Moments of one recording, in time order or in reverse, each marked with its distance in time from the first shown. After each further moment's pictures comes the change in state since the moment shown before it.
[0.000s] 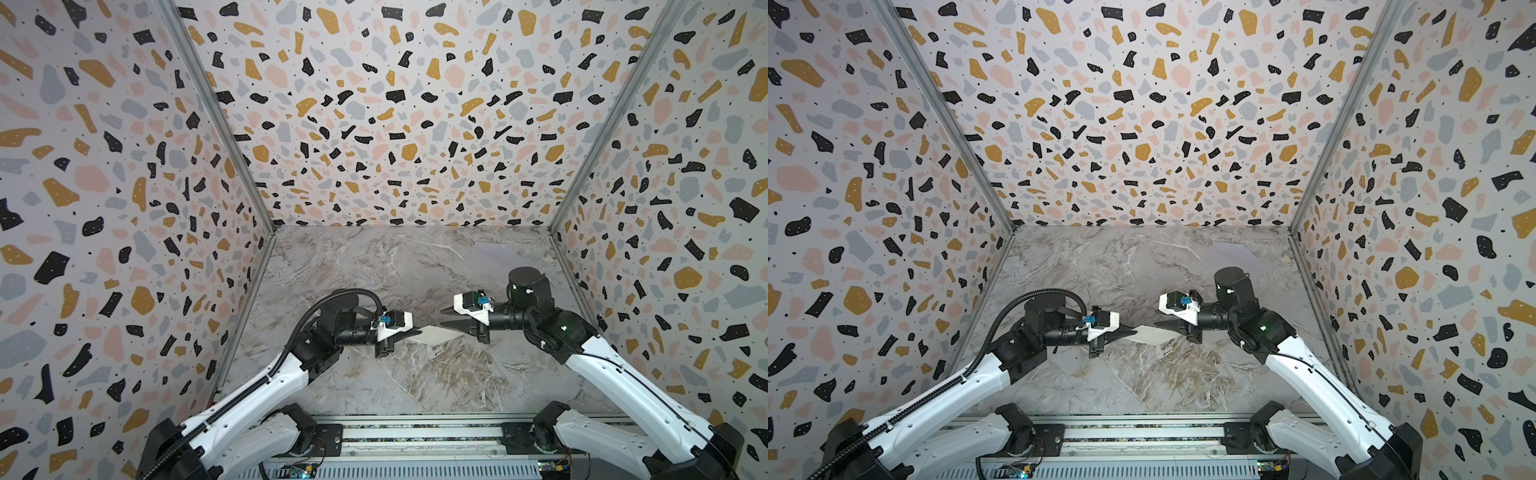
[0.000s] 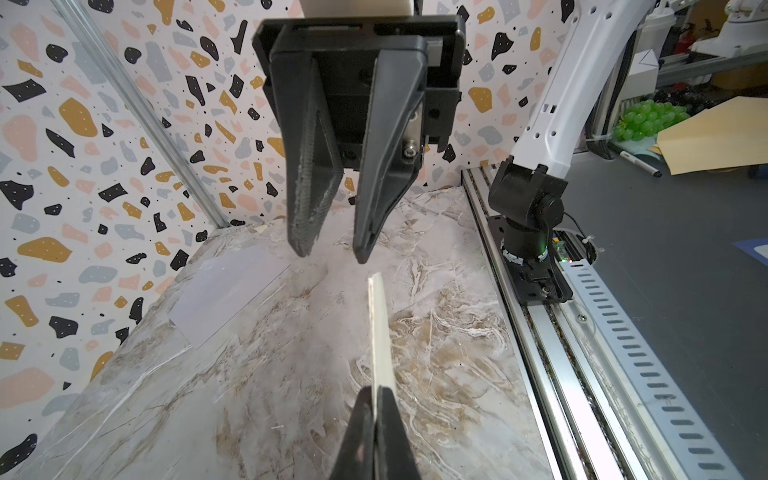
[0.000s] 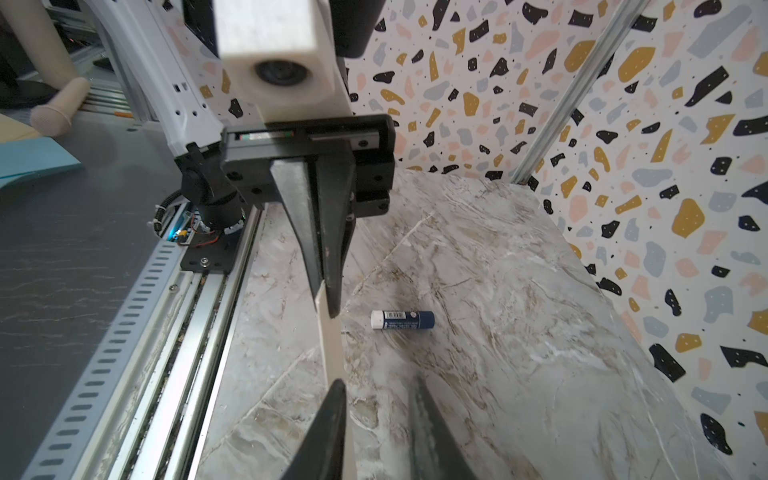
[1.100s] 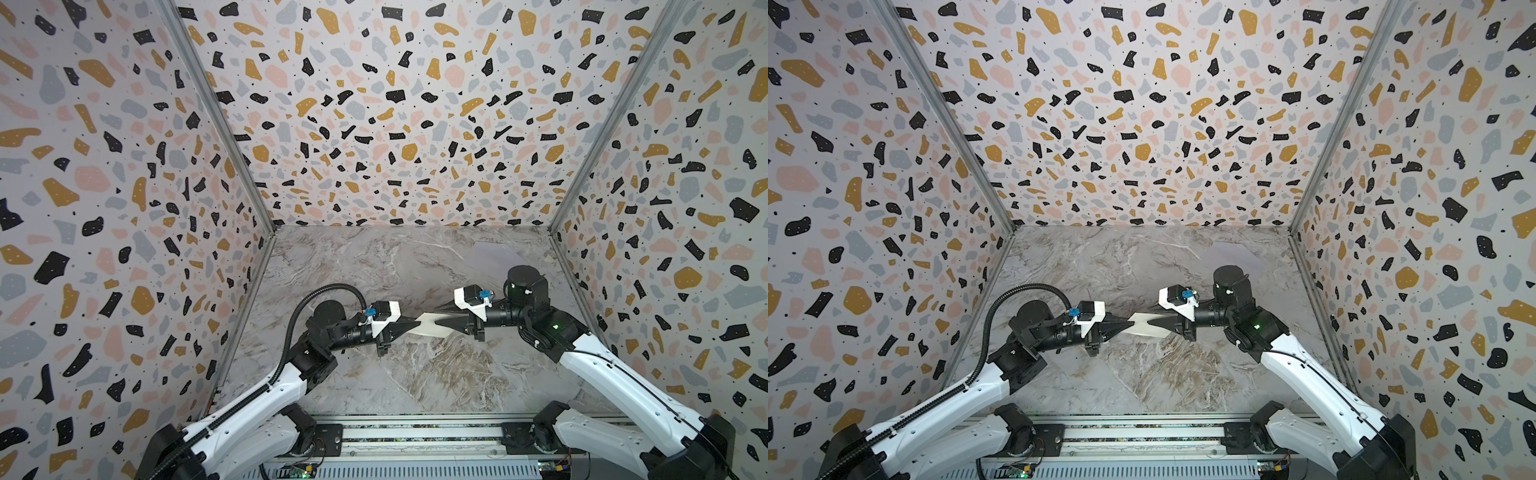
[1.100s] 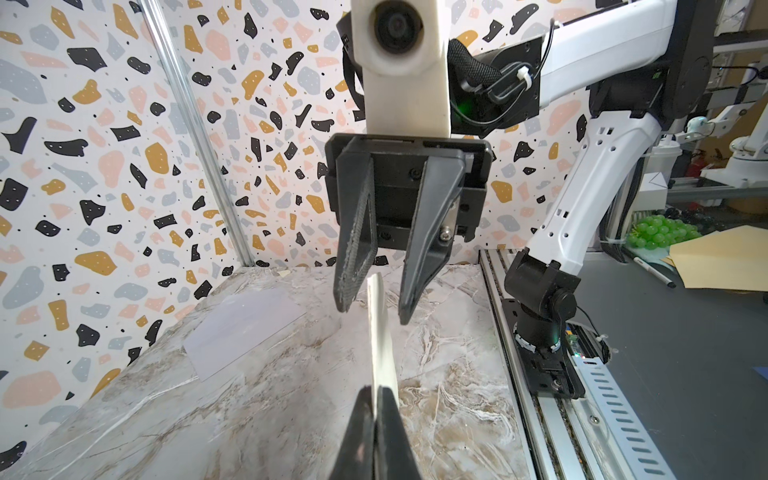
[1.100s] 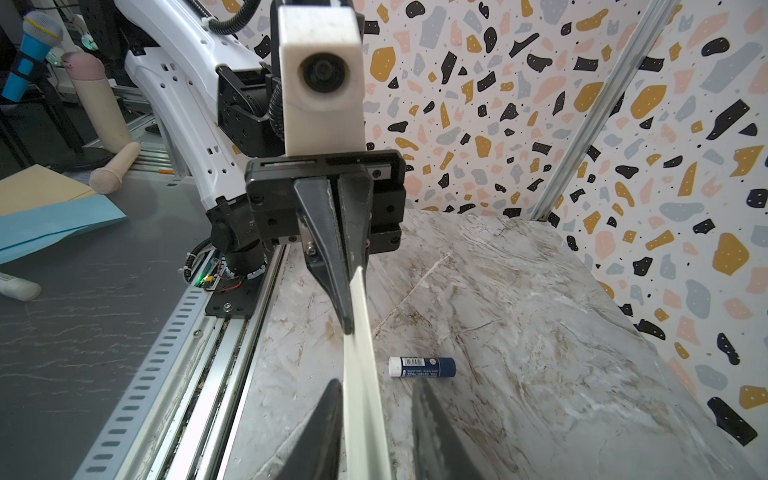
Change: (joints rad) left arm 0.015 -0.051 -0.135 0.394 -0.041 -0.328; right arm -0.006 0.040 -0.036 0.177 -0.094 0.129
